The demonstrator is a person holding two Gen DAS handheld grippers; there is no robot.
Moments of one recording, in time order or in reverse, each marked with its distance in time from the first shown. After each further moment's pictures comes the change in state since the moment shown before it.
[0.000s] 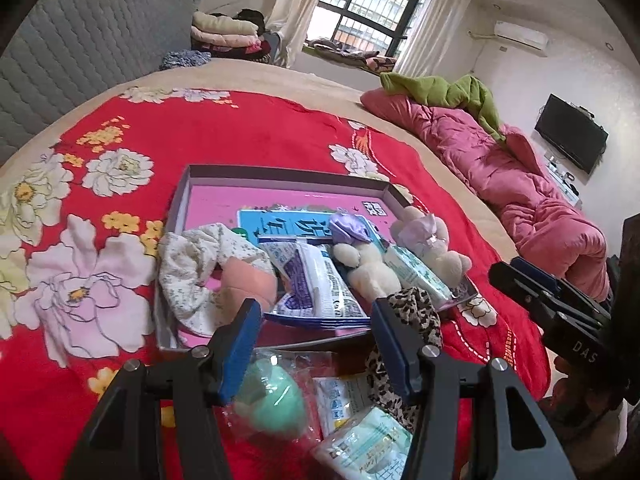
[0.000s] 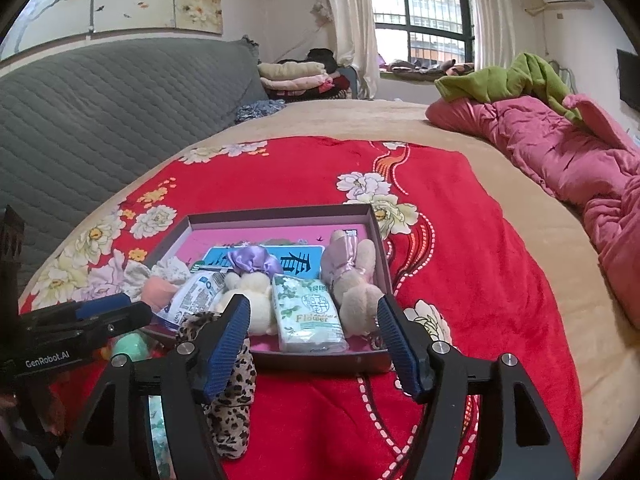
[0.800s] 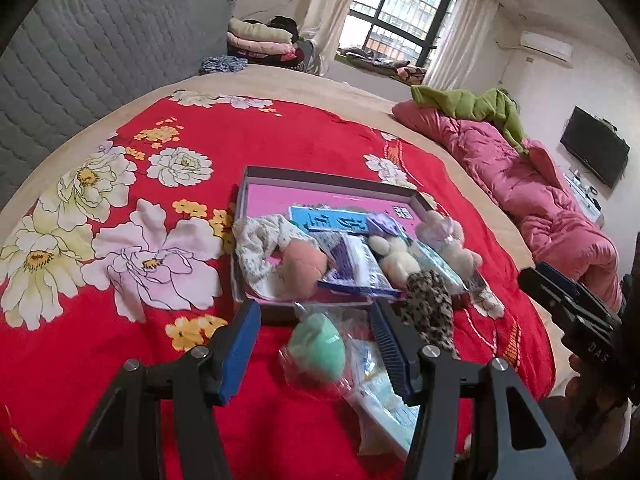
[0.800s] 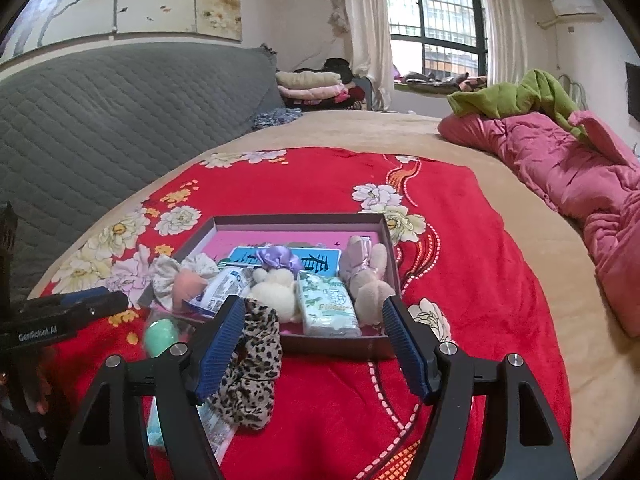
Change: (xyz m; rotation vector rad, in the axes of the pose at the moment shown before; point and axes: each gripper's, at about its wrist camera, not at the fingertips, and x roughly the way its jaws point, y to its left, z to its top) left arm -0.057 0.009 -0.018 -0.047 -0.020 0.101; right arm -0.040 0.015 -0.007 -0.045 -0.031 0.045
